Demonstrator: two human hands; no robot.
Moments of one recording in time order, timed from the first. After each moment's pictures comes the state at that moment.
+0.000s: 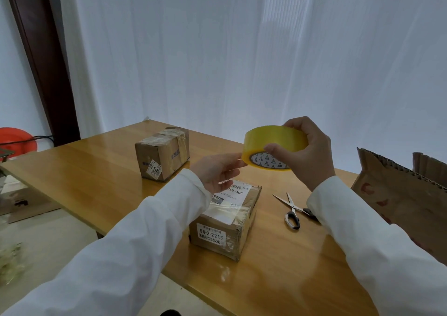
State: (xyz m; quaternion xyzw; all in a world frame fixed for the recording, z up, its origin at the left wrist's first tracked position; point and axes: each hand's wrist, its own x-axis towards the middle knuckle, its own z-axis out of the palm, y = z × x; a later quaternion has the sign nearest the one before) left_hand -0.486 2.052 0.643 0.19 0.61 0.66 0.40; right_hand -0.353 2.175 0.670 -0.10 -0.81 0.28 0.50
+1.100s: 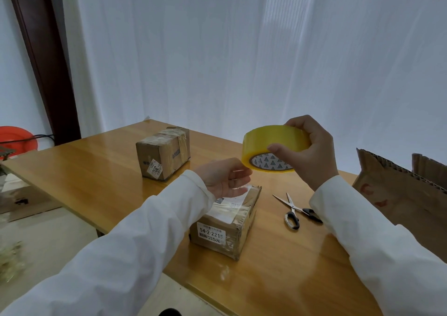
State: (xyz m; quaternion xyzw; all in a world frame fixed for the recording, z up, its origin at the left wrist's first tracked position) left_hand -0.478 2.054 0.641 0.18 0.56 0.65 0.47; right_hand -0.347 2.174 0.675 -0.05 -0.81 0.30 0.51
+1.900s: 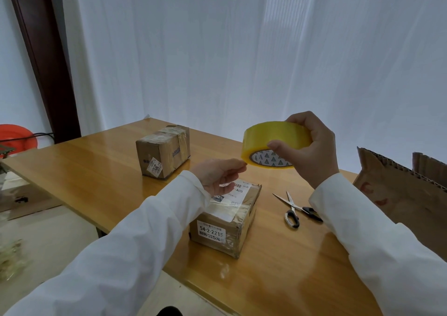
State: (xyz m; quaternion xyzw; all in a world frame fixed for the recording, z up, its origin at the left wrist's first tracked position) left_hand -0.487 2.051 0.635 0.20 0.58 0.66 0.43; right_hand -0.348 2.172 0.677 -0.05 -0.80 0.28 0.52
